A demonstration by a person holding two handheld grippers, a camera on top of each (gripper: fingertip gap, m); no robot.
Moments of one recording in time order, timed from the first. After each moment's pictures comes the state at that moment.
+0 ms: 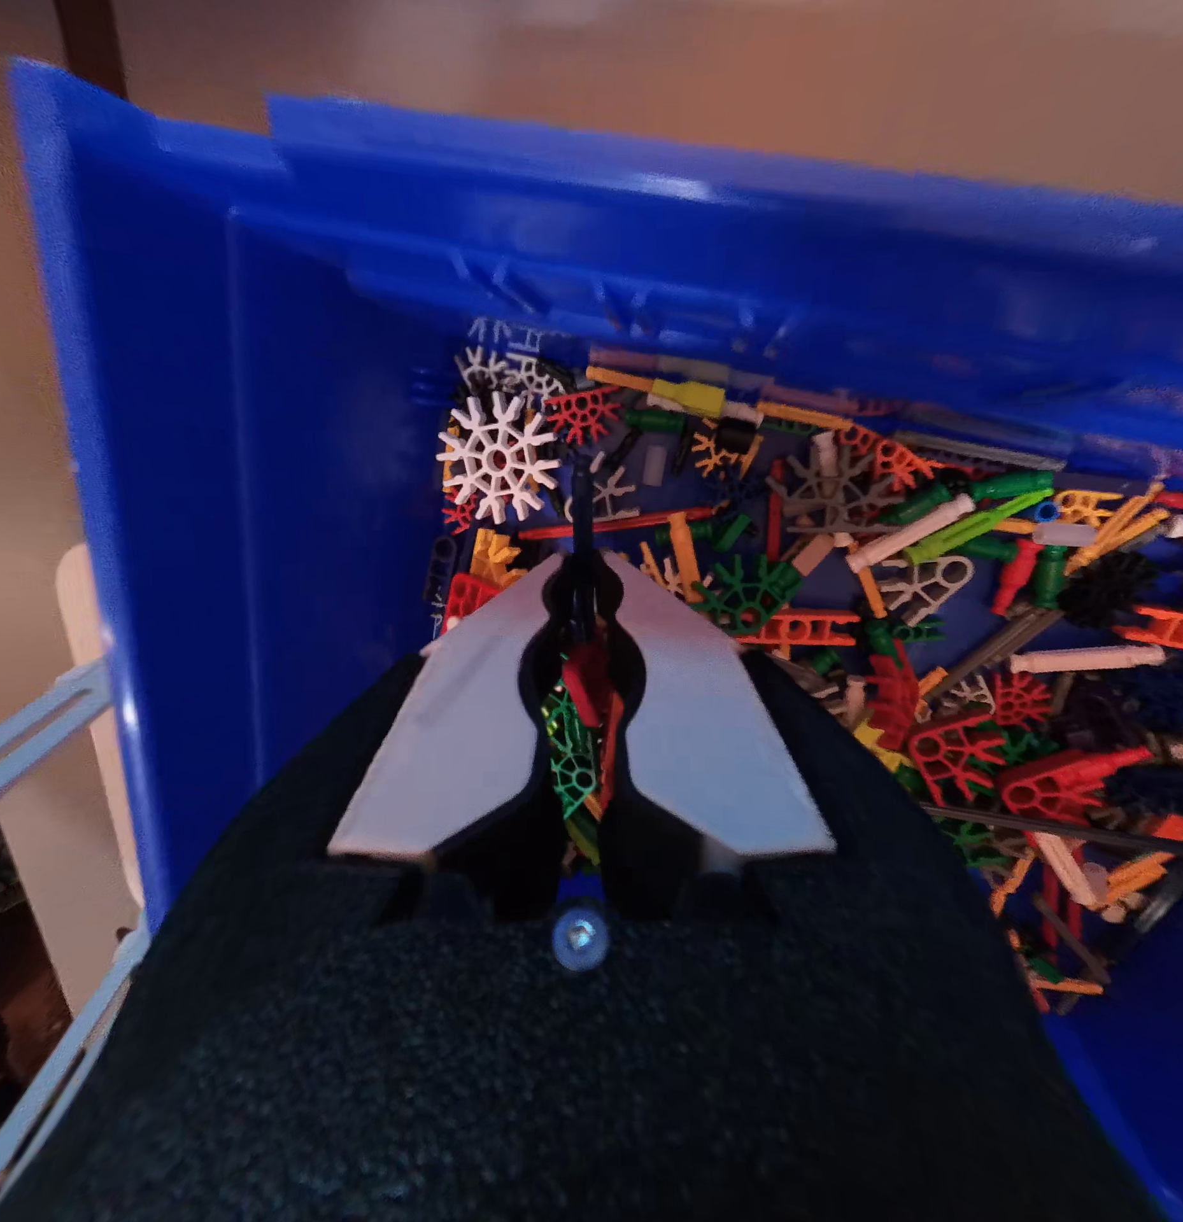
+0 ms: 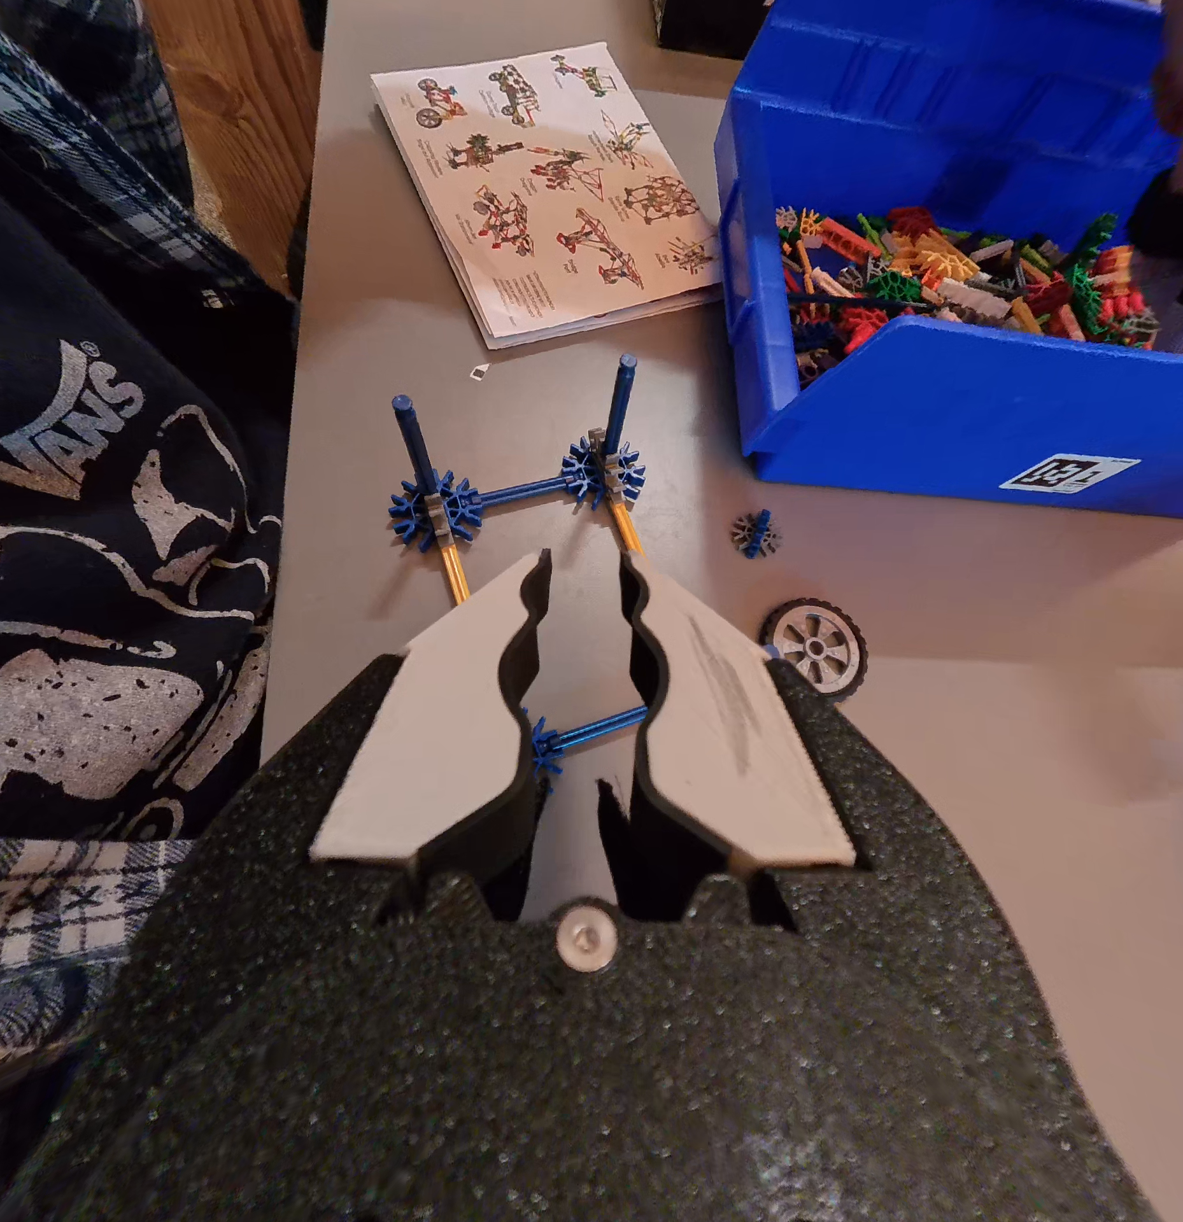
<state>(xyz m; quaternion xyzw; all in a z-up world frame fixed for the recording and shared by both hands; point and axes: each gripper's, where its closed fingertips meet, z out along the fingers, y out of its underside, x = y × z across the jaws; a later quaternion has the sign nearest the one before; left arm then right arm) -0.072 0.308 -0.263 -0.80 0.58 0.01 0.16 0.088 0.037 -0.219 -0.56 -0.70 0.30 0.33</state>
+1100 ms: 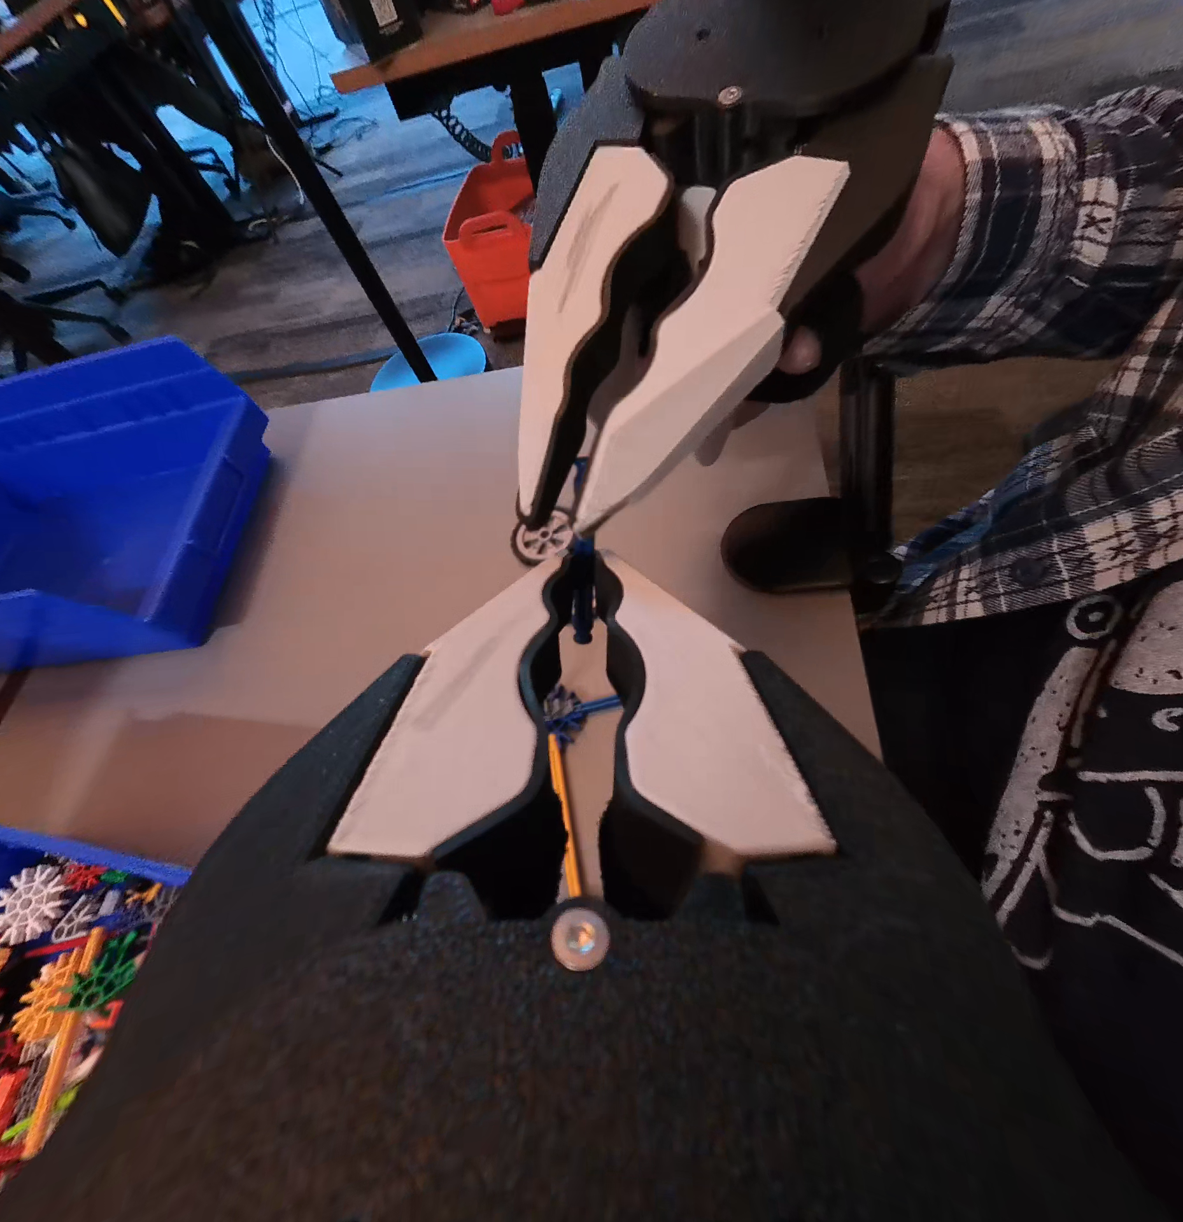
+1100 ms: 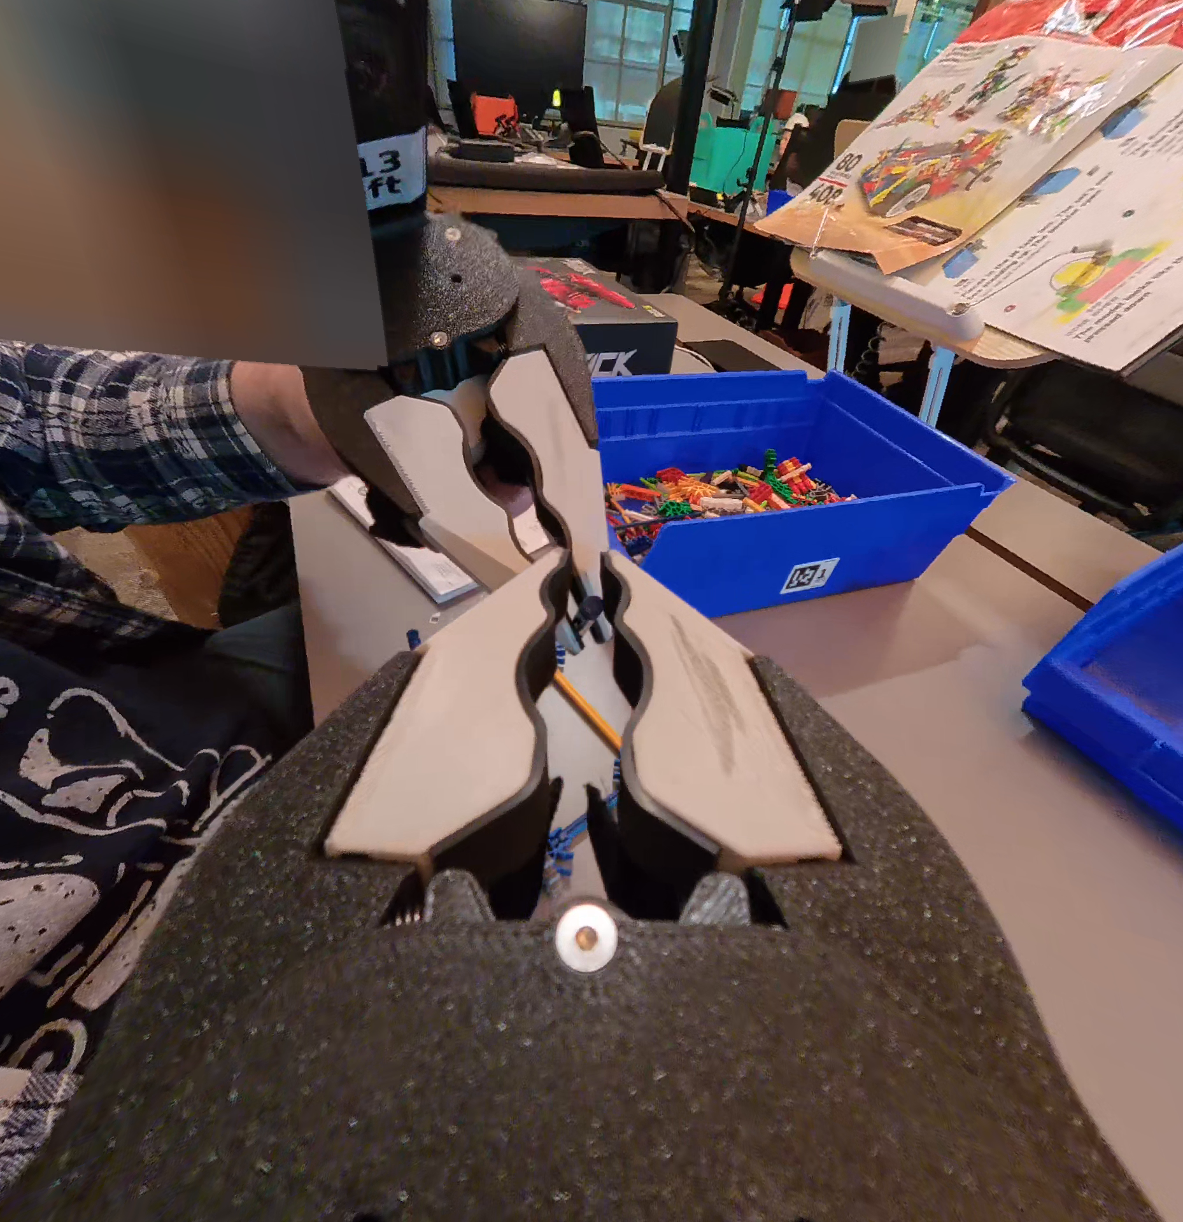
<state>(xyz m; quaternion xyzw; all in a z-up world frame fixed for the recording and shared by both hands) 0.143 0.043 -0.143 -0.66 0.55 -0.22 0.46 0.121 0.044 -0.112 -0.57 -0.51 0.38 0.51</state>
